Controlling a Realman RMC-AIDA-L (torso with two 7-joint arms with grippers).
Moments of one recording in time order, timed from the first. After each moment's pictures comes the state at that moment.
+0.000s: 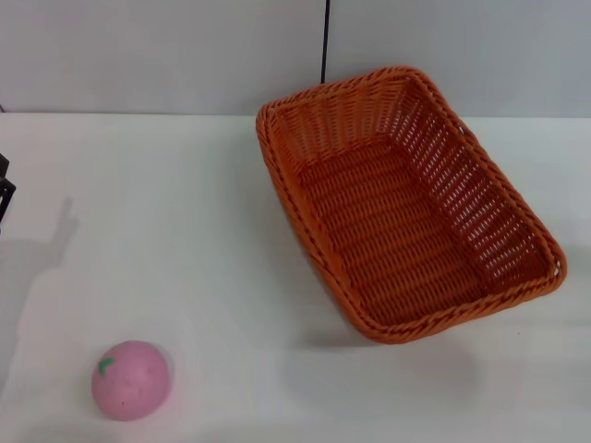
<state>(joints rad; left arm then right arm) -0.15 -2.07 -0.88 -0.15 -0.74 -1.48 2.83 0.24 2.07 0.31 -0.22 -1.86 -1.68 0.92</state>
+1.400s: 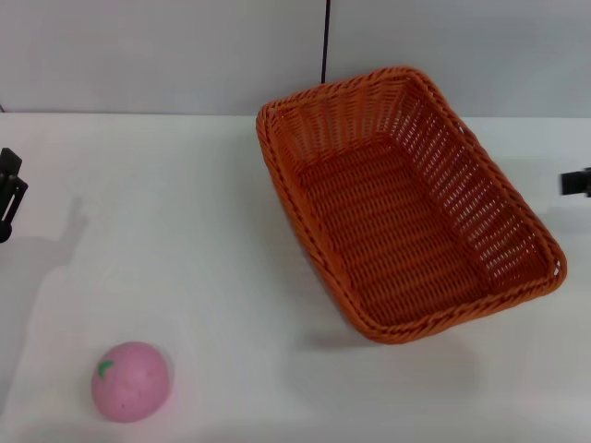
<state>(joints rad) -0.16 -2.07 -0.86 -0.16 -0.74 -1.46 2.81 0.57 1.95 -0.55 -1.05 -2.39 -1.76 2.34</state>
